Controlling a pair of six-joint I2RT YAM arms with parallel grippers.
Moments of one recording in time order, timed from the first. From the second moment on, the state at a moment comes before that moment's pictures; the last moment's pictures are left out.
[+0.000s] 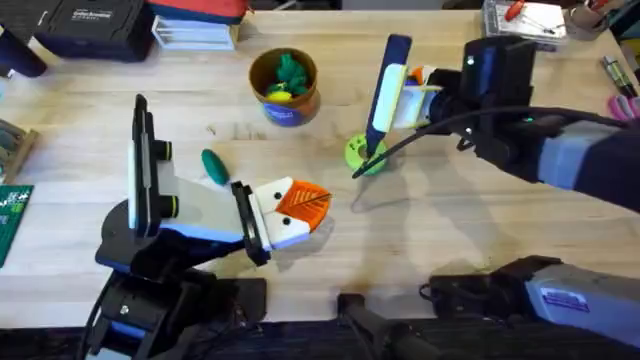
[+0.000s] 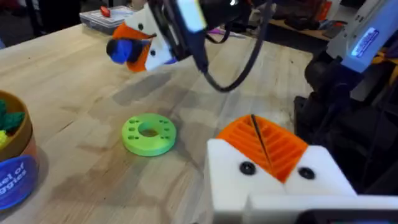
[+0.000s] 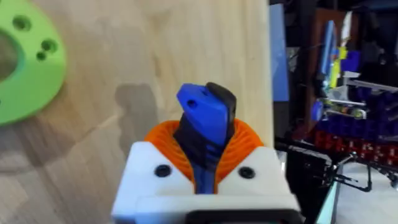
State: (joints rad) left arm -0.26 0.01 0.01 -0.10 0.97 -0.09; right arm 0.31 1.33 0.61 0.10 0.11 -1.23
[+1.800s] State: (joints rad) left arm -0.26 0.19 0.41 -0.47 0.46 -0.31; right arm 0.31 0.88 0.87 -0.66 0.13 -0.05
